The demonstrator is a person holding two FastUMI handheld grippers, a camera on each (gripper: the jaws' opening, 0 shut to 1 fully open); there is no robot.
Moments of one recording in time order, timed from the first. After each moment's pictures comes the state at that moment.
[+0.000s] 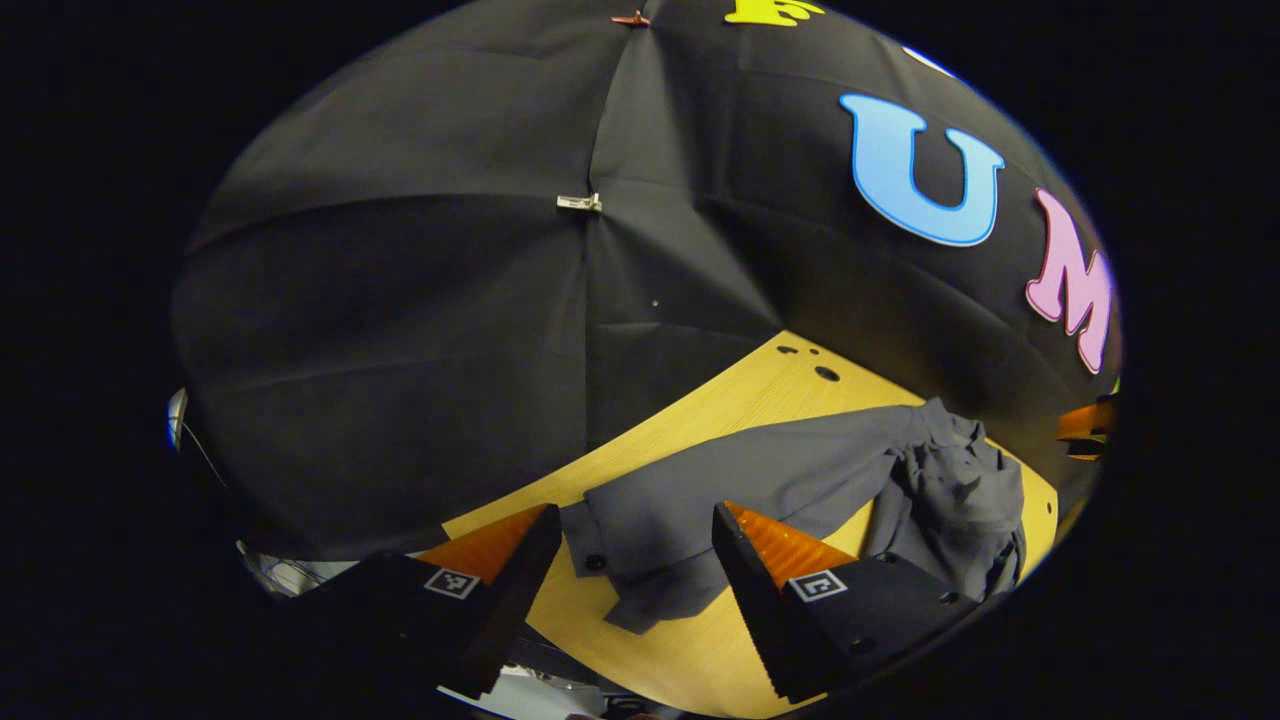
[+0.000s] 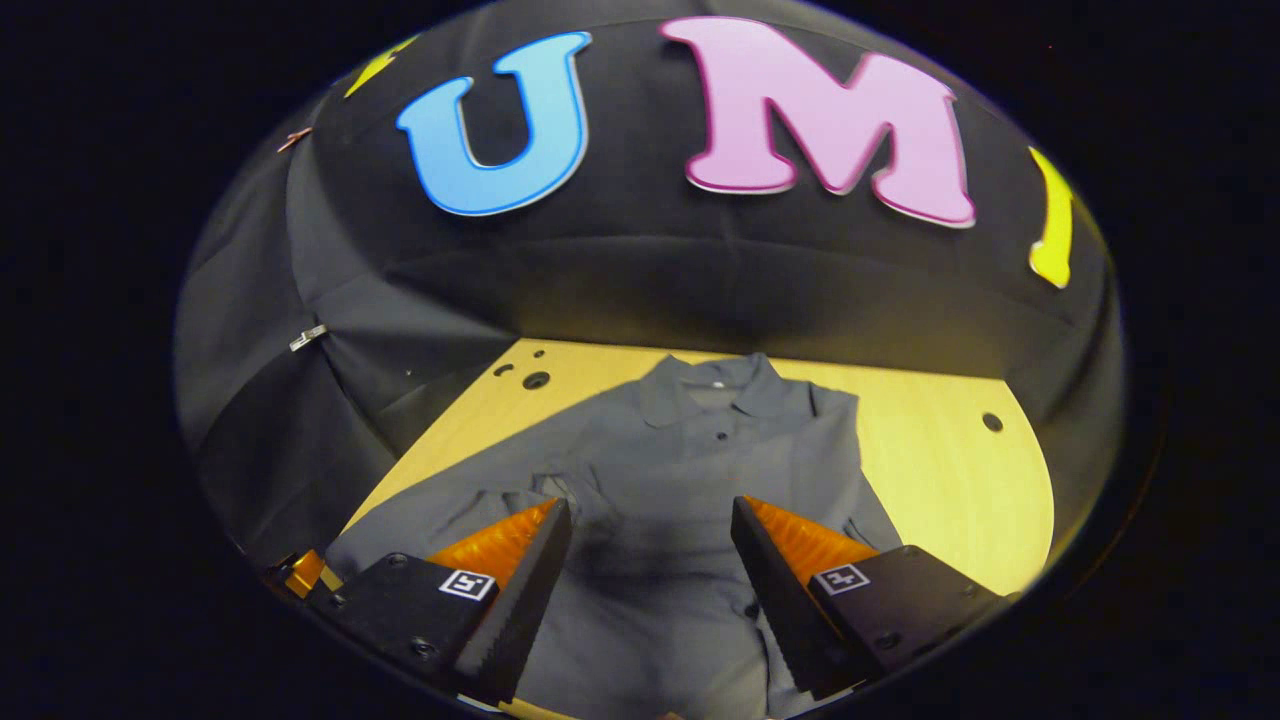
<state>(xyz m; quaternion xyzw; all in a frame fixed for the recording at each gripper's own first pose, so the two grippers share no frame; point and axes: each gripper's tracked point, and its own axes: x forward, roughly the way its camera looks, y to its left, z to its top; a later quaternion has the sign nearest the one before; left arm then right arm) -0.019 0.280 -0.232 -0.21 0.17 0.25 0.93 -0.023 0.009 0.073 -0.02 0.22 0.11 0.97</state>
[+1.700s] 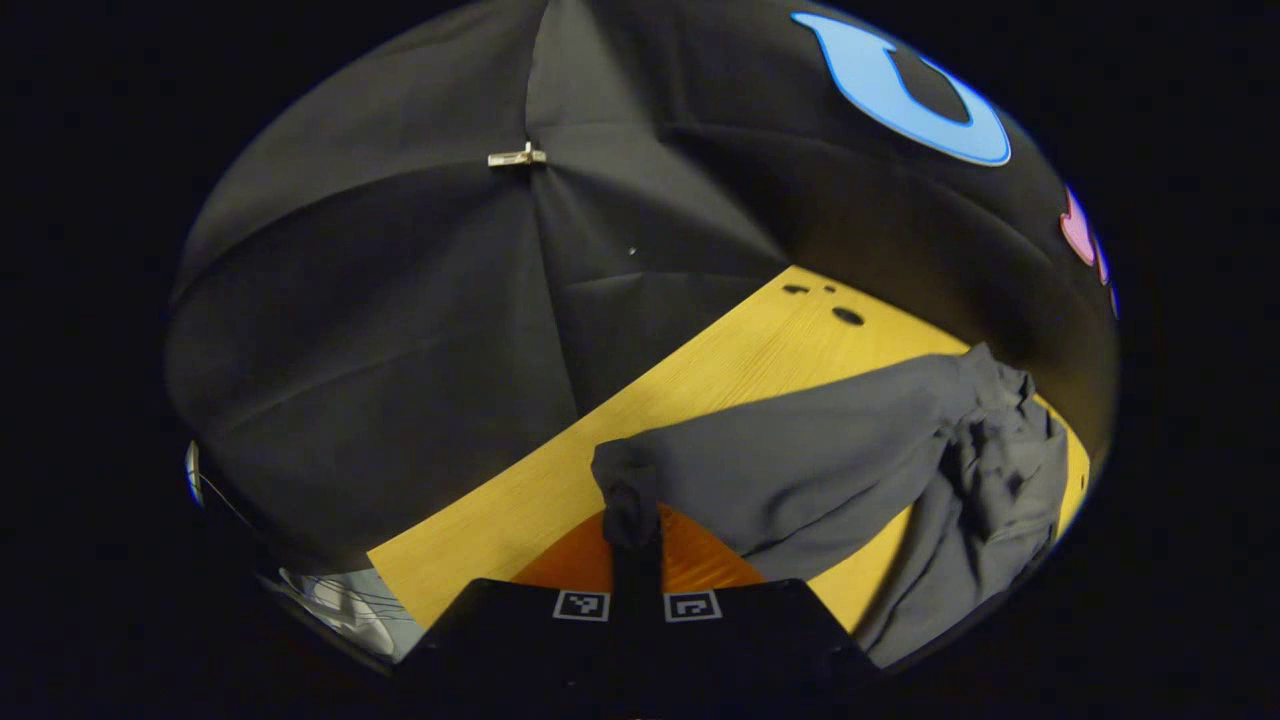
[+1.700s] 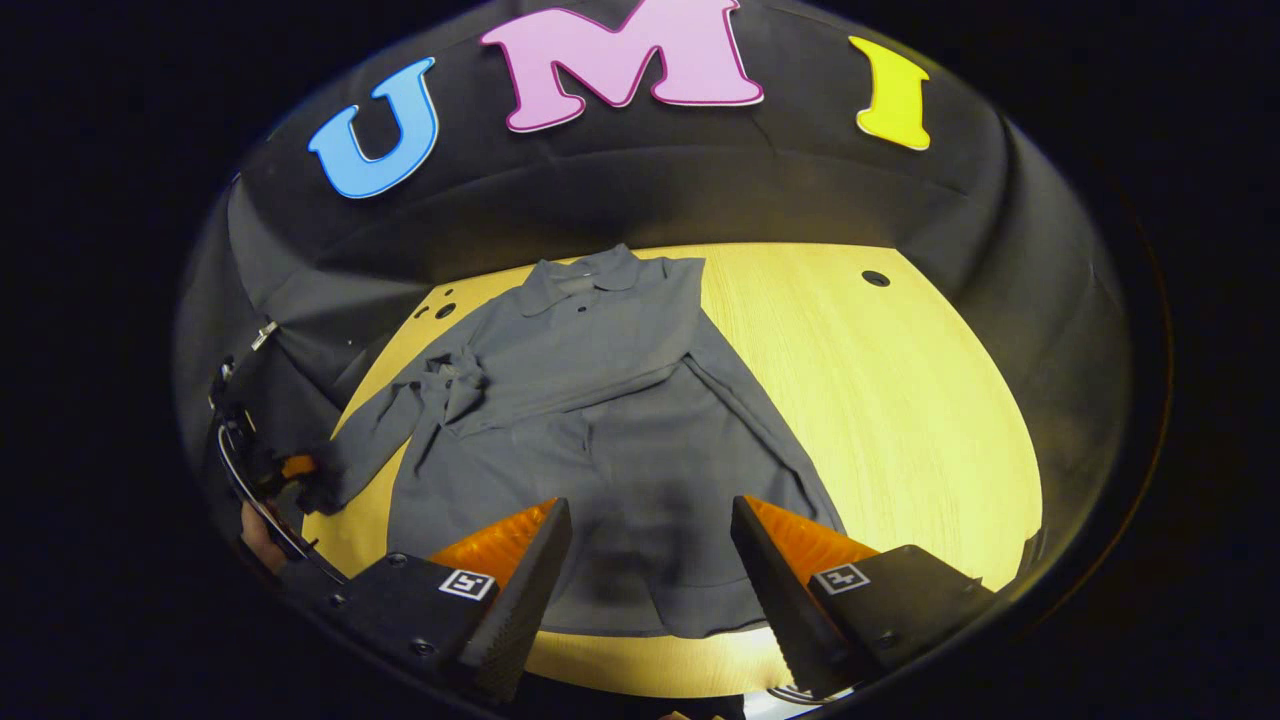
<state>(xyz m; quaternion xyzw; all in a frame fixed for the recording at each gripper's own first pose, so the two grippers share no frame) 0.088 0.248 -0.211 -0.19 0.23 0.25 0.92 -0.131 -0.151 -0.004 0.04 0.31 0.04 0.95</state>
